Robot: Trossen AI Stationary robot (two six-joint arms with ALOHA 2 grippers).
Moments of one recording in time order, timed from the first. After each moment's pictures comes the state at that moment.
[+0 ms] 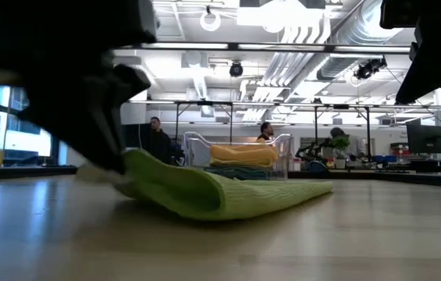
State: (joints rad) left arm -0.45 1.84 1.07 -0.41 -0.39 -0.31; right arm 0.65 1.28 0.77 -0.54 0.46 1.10
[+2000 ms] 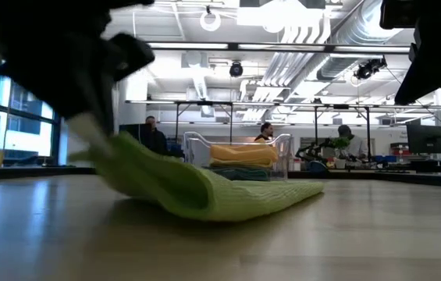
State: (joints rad) left arm -0.47 1.83 1.19 -0.59 -0.34 -0.26; right arm 0.65 1.28 0.77 -0.55 0.48 1.09
